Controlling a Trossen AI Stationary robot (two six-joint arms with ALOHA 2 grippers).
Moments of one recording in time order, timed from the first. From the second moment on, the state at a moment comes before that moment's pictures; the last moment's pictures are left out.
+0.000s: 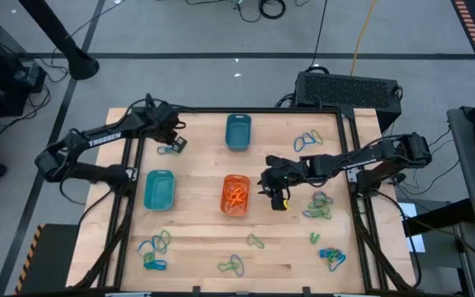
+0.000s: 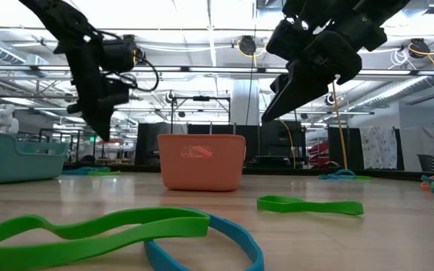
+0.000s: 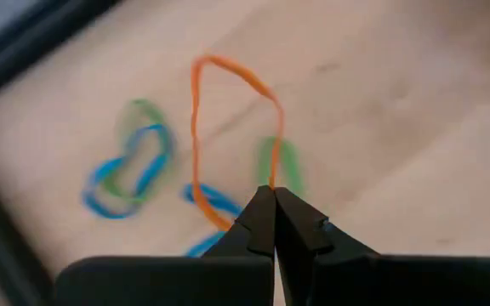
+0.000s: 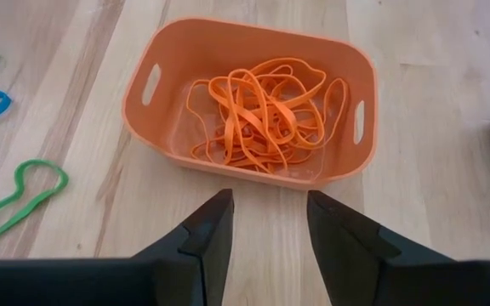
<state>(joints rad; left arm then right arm) 0.74 1.22 0.74 -0.67 -0.06 -0.16 0.04 1.48 0.82 -0.10 -0.03 -0.02</state>
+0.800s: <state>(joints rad) 0.12 1.23 0.75 -0.11 0.24 -0.33 0.04 1.48 0.82 -0.09 -0.03 -0.01</state>
